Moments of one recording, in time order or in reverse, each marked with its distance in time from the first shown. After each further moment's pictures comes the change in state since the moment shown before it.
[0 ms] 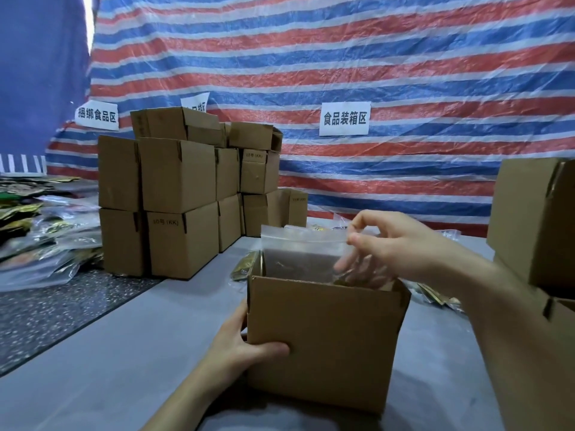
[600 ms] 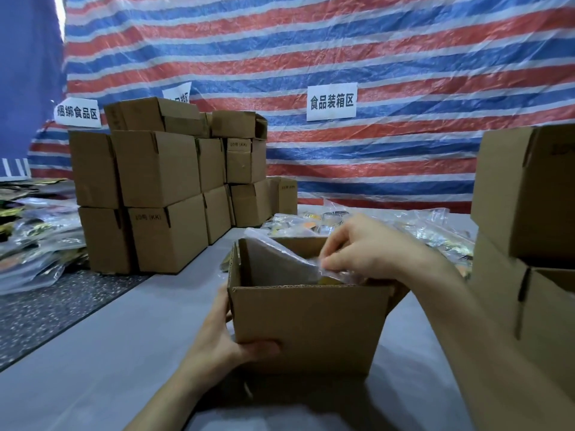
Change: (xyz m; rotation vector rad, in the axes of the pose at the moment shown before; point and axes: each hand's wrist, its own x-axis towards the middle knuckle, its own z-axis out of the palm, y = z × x) left_hand -0.008 0.008 0.004 0.191 0.101 0.124; right_hand 0.013 0.024 0.014 -0.237 -0.006 0.078
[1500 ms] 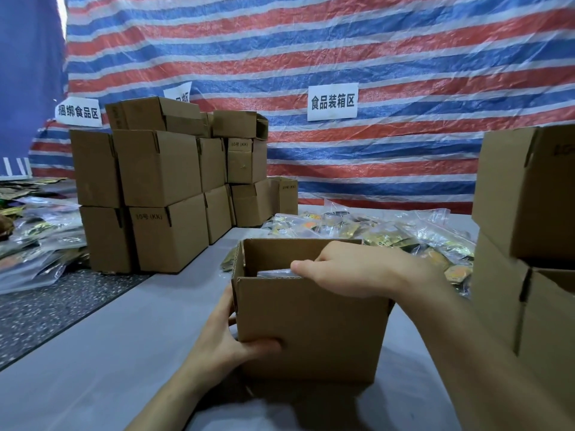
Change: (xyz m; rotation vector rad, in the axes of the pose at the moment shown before) left_hand -0.001 0.002 0.004 -0.026 -0.029 -0.032; right_hand -0.009 -0.023 0.019 -0.283 -0.230 0.065
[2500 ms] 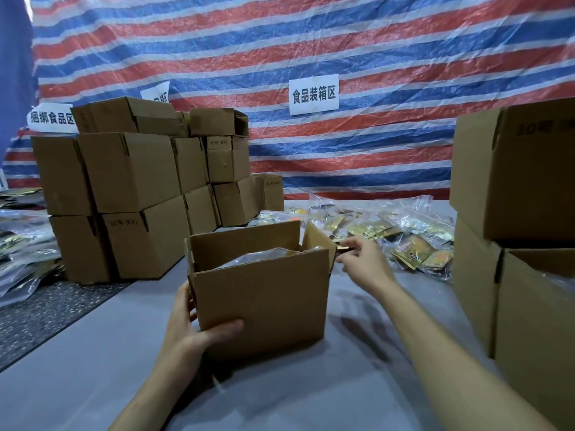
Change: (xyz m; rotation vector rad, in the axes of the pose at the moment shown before) left_hand 0.008 -0.011 -0.006 -0.147 0.247 -0.029; right_hand 0.094 0.133 0.060 0.694 0.639 0.188
